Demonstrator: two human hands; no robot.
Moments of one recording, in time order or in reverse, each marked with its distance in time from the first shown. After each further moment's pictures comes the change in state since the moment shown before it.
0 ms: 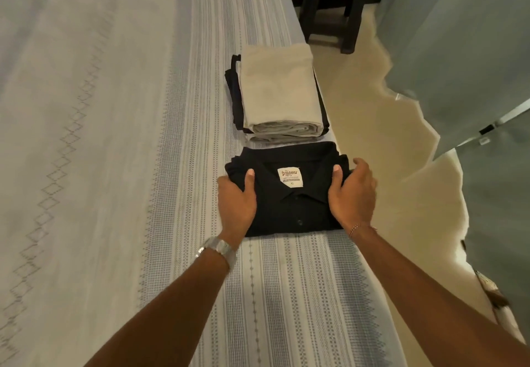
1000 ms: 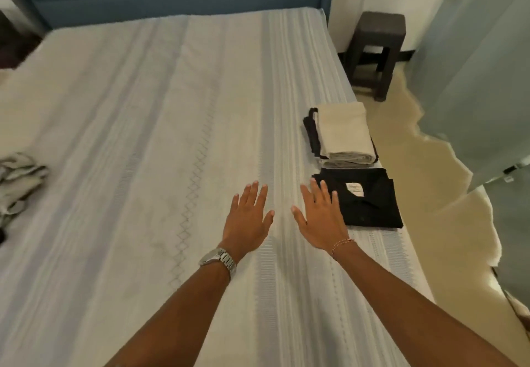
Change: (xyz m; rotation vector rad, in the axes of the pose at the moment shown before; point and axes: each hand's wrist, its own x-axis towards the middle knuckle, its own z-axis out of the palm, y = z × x) left_hand -0.052 -0.016 -0.279 0.862 -0.291 0.626; right_hand -0.202 -0.183 -0.028 -0.458 -0.433 -0.604
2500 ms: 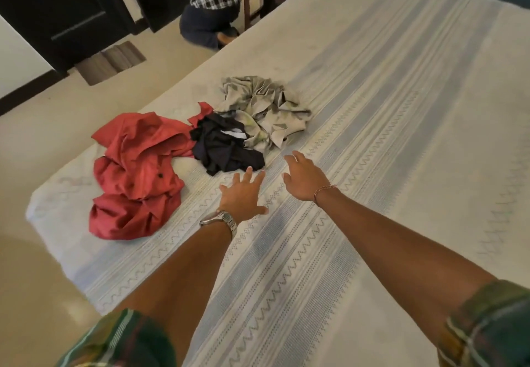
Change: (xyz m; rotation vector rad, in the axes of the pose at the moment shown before) left_hand -0.268 -0.690 -0.071 -0.131 -0.145 -0.733; right_hand 0.149 -0.780 0.202 -0.071 -0.331 -0.705
